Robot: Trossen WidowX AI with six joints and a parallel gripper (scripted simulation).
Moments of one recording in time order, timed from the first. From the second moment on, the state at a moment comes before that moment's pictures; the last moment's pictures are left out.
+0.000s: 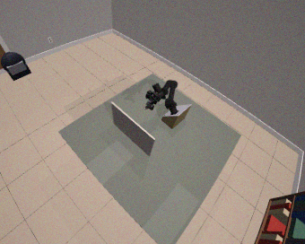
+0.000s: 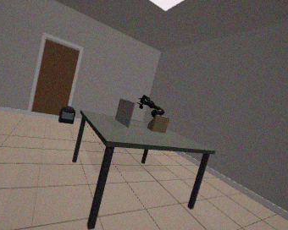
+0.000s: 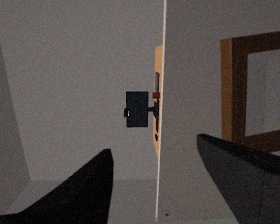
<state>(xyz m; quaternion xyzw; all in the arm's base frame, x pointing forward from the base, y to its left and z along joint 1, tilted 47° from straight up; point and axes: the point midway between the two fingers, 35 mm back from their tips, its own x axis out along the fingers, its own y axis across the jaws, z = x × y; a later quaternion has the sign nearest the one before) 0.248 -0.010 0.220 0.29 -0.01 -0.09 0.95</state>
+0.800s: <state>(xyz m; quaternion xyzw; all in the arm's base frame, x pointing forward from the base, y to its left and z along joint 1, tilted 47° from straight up) 0.237 -0.051 0.180 0.29 -0.01 -0.09 0.95</state>
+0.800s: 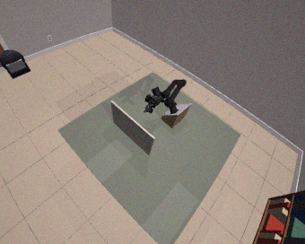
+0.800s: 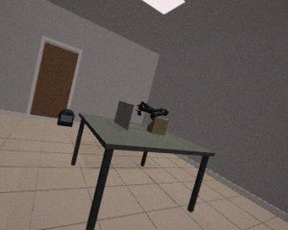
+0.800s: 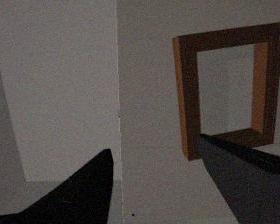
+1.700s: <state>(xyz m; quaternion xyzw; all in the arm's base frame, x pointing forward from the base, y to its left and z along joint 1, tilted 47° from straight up) 0.296 -0.094 0.153 0.29 -0.01 -0.09 0.95</state>
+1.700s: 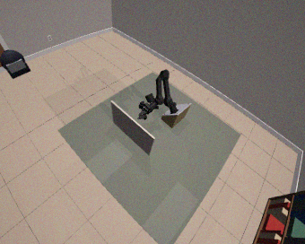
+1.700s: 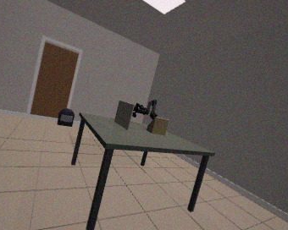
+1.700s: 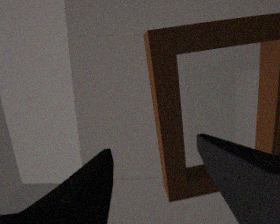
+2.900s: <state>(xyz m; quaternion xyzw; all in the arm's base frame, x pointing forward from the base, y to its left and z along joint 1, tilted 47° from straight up) 0.331 -0.113 0.135 0.29 -0.01 -0.09 0.95</state>
